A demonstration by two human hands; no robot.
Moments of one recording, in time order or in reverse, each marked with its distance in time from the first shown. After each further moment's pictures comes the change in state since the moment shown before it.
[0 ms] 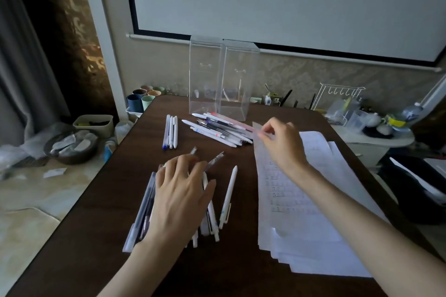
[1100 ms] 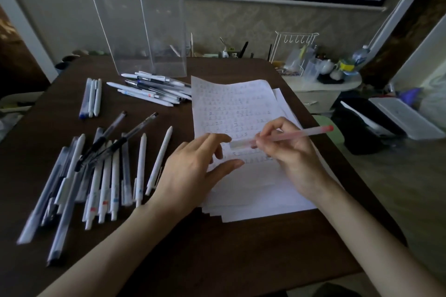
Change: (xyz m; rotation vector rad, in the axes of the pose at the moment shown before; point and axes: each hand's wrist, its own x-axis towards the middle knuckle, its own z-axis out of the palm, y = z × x) left_hand 0.004 0.103 0.037 -0.521 -0.177 0.320; right_hand -0.123 0.064 -0.088 1.054 -0.247 0.245
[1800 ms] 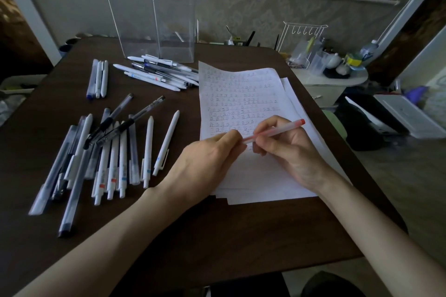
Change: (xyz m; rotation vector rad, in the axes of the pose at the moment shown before) left_hand -0.004 0.007 0.002 -0.008 -0.164 -0.001; right_hand 0.000 0.007 0.006 0.059 -0.155 0.054
